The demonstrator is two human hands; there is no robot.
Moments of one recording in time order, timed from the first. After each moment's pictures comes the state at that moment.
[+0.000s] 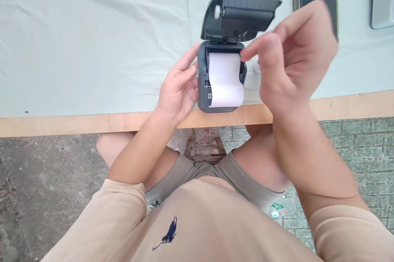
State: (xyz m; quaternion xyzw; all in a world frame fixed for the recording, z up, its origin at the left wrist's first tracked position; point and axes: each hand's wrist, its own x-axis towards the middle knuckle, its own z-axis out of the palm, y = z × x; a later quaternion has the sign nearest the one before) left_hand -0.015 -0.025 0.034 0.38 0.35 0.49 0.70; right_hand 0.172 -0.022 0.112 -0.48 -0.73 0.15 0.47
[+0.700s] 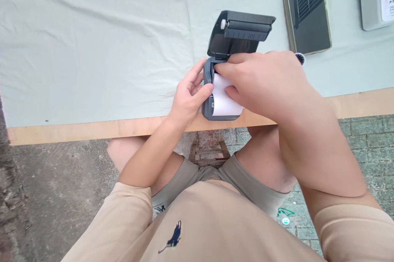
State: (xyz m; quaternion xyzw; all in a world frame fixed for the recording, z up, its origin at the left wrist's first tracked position) left_hand -0.011 -0.028 0.017 0.48 0.32 0.51 0.64; right_hand 0.171 -0.017 0.125 -0.45 -0.88 0.07 0.09
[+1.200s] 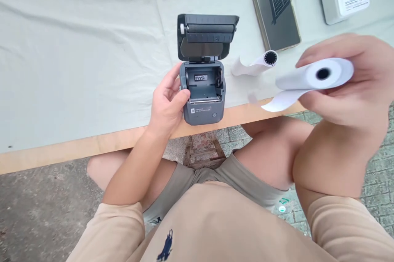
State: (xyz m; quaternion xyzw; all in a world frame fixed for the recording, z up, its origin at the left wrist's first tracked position) left_hand -0.008 -0.029 0.025 0.49 0.32 0.51 0.63; right_hand 0.268 -0.056 0.149 -0.50 -0.73 0.24 0.38
